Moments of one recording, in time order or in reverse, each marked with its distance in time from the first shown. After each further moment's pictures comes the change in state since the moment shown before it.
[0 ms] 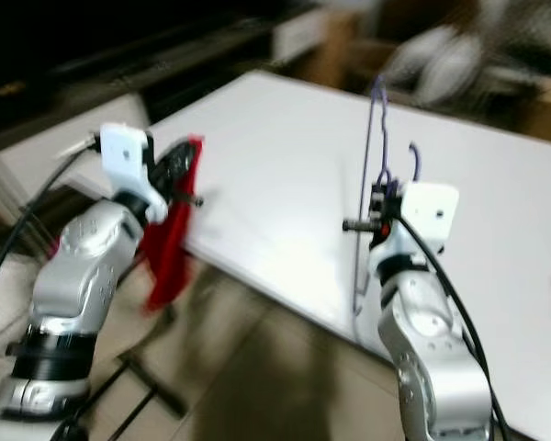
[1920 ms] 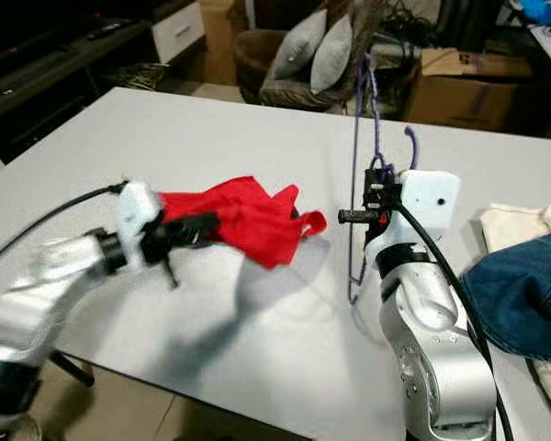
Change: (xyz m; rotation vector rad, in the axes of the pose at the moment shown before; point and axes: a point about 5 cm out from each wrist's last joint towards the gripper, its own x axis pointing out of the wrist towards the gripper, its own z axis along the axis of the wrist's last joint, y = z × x) left arm -0.059 0.005 -0.028 0.177 0.199 -0.655; right arm 0.001 0.005 0.011 0.009 -0.036 0.087
